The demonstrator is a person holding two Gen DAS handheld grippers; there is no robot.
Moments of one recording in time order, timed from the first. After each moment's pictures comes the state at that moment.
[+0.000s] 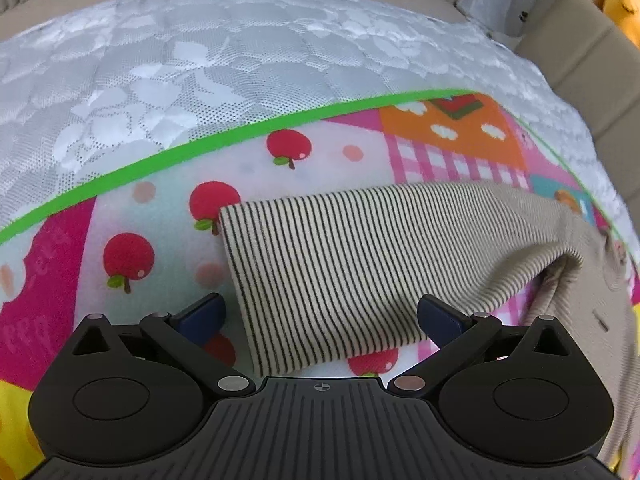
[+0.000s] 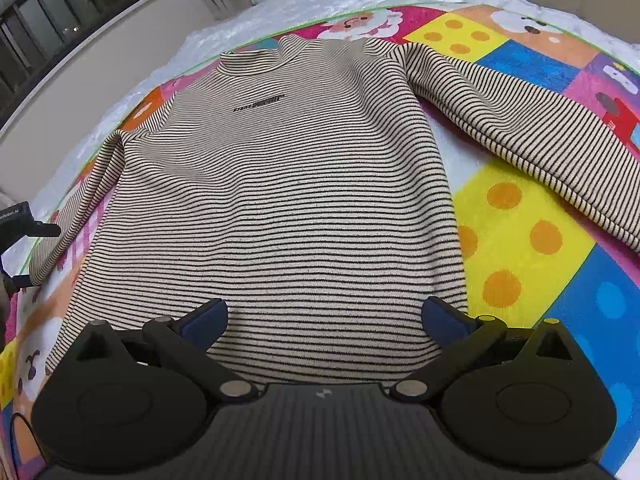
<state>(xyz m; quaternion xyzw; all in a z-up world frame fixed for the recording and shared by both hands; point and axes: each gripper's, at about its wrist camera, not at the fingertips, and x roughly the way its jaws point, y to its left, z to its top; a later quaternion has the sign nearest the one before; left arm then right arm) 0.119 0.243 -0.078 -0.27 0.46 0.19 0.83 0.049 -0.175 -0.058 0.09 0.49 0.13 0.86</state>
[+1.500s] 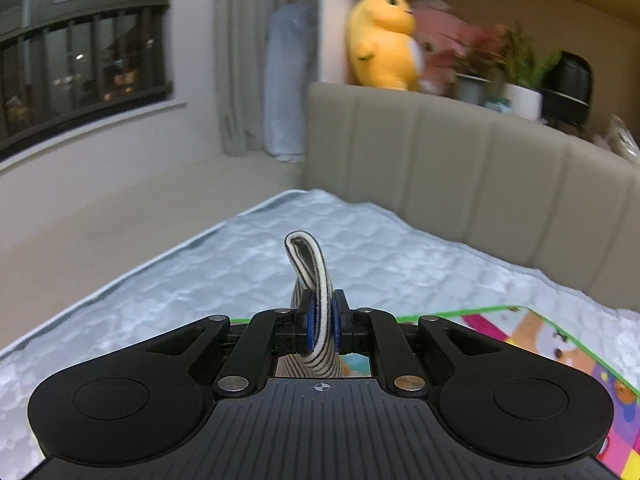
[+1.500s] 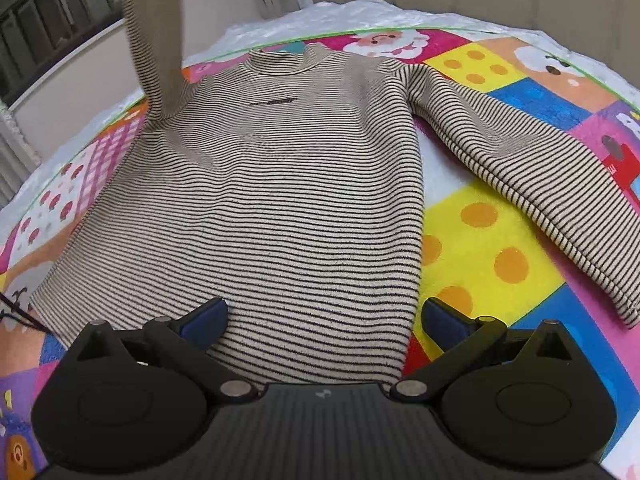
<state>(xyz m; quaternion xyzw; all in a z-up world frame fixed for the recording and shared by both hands) 0.252 -0.015 0.180 -0.01 0.28 0.04 0.96 0.037 -0.200 -0.059 0.02 0.45 0.19 0.87</state>
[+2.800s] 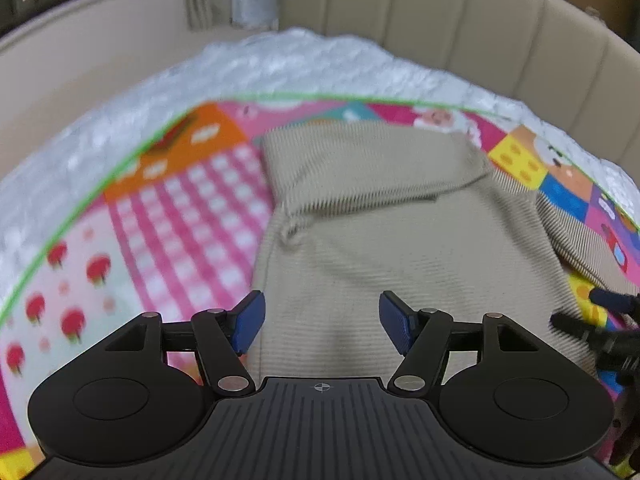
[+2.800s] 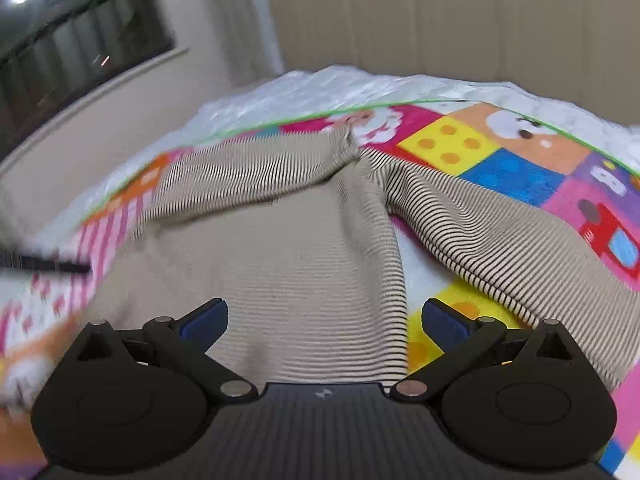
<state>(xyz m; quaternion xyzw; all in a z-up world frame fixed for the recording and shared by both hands) 0.129 0.082 -0.001 -0.03 0.44 -0.03 0.90 0.061 -0.193 -0.017 0.09 0.37 0.12 0.92</state>
